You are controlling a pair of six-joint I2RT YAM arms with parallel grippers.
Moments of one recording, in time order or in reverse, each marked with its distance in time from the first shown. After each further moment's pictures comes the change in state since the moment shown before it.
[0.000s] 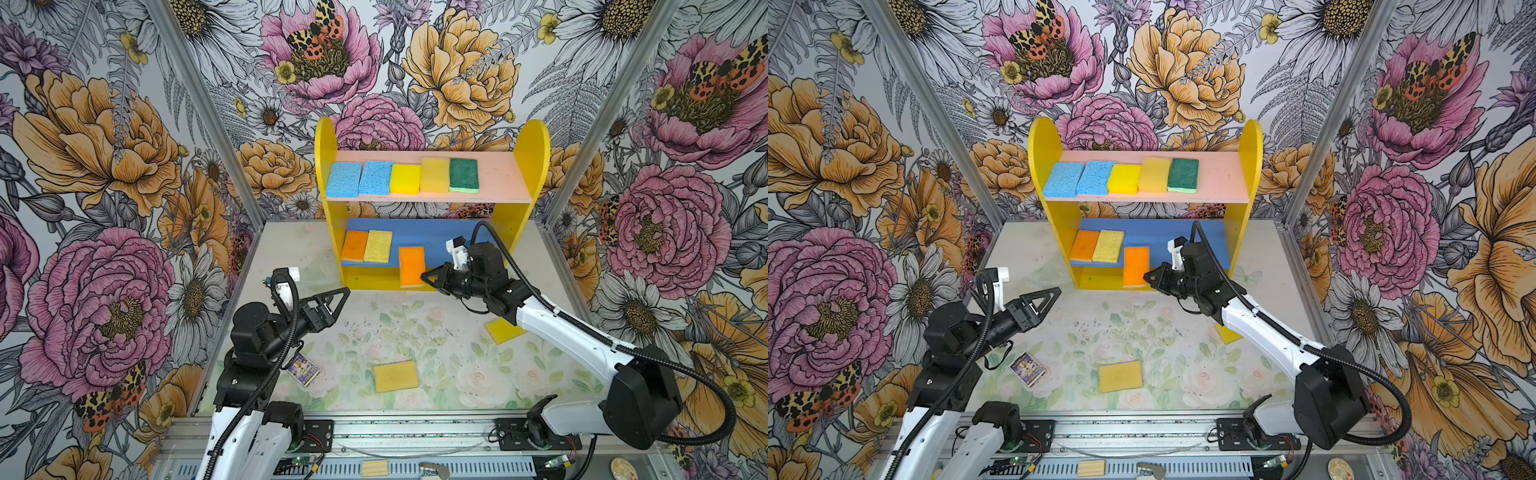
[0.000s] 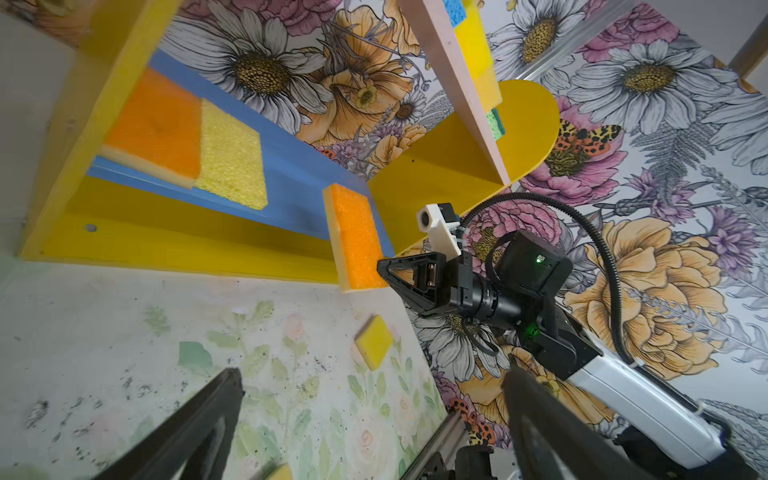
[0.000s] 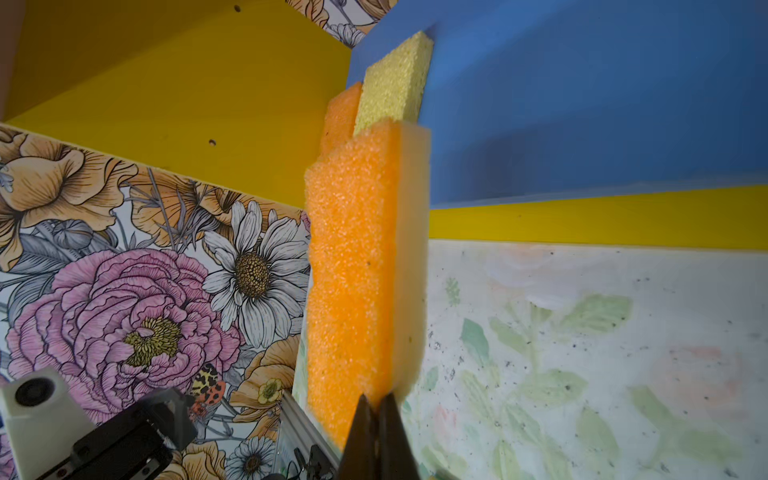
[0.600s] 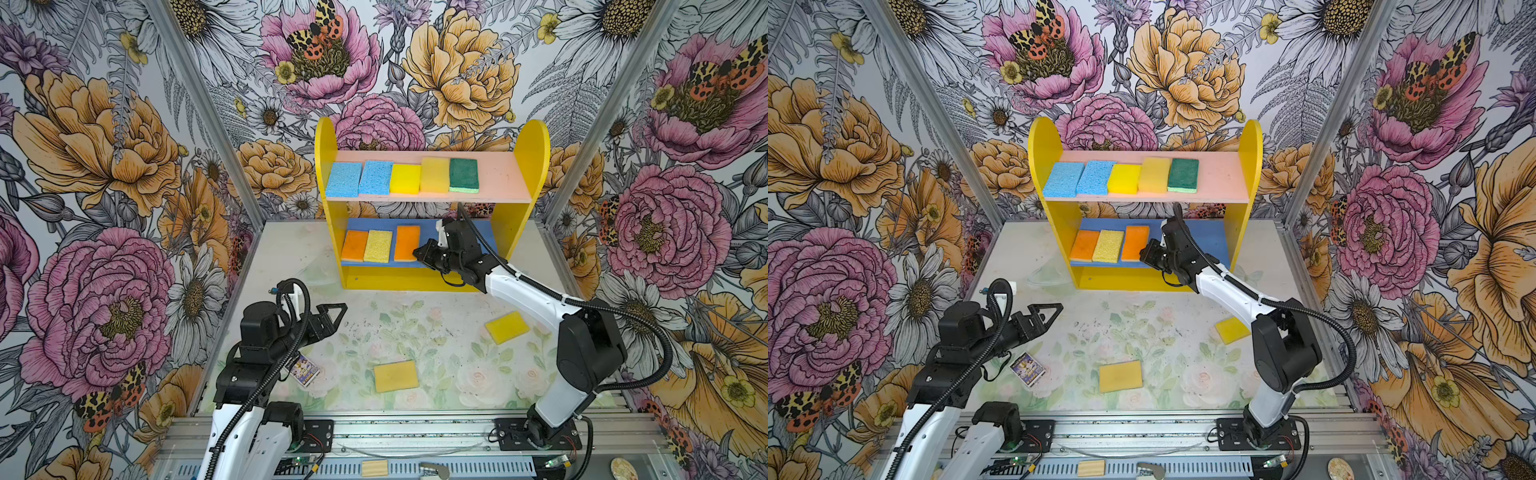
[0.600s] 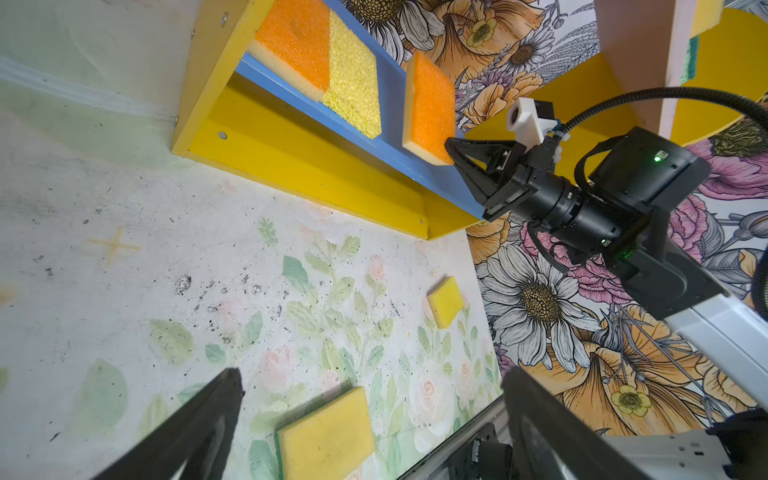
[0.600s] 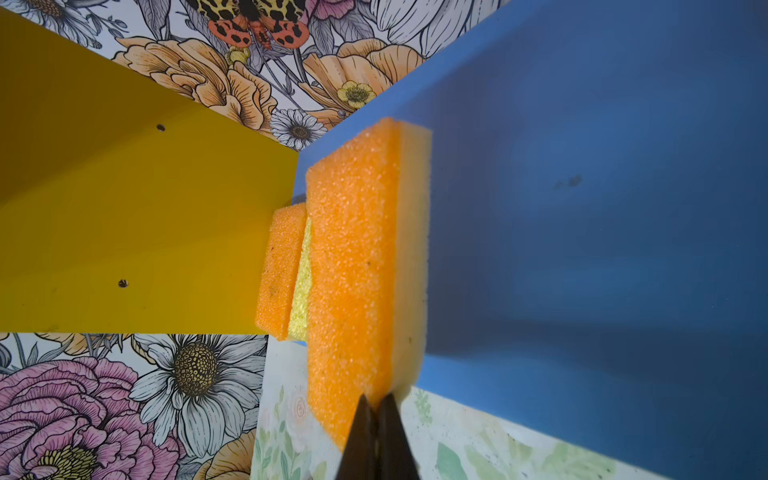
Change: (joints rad) left arm 0.018 0.037 0.003 -0.270 -0.061 0.120; right arm -0.028 0.311 0.280 0.003 0.153 -0.019
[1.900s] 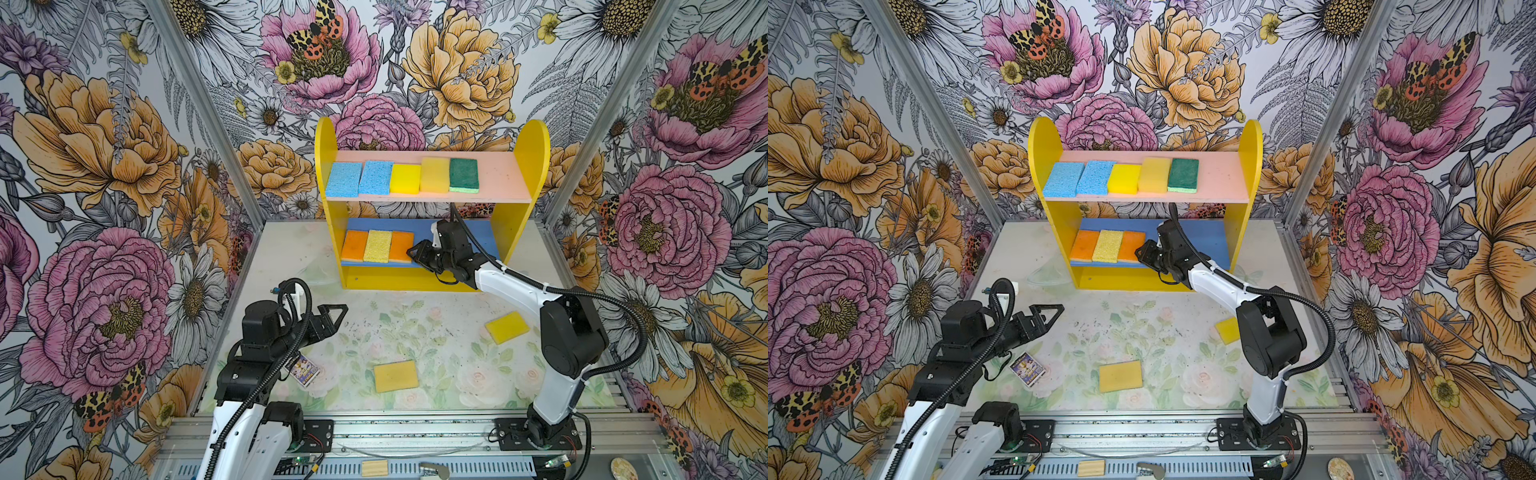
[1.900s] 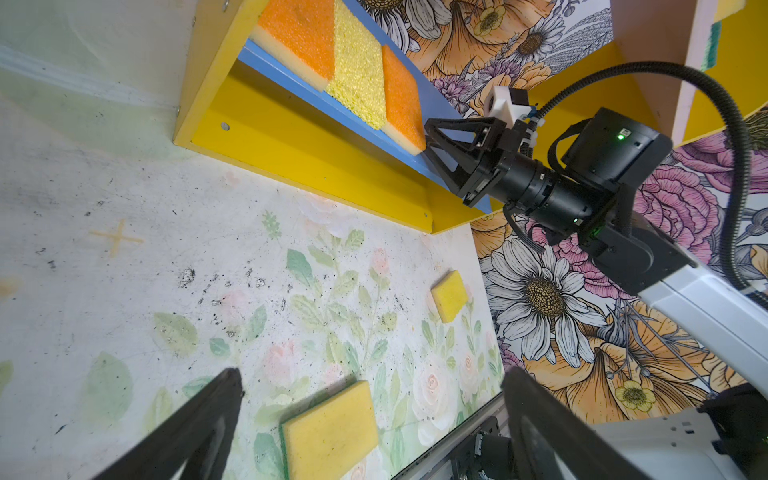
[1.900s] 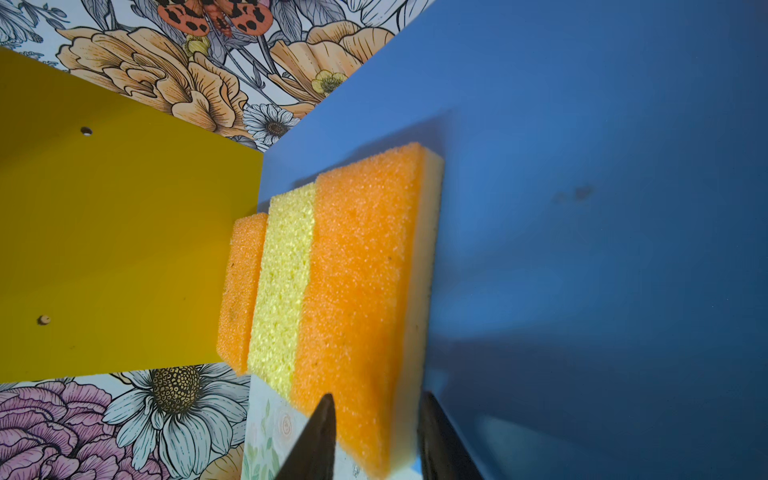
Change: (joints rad) left arm -0.002 0.022 0.000 -0.012 0.011 0.016; right arm -0.006 0.070 0.009 0.035 -0.003 0.016
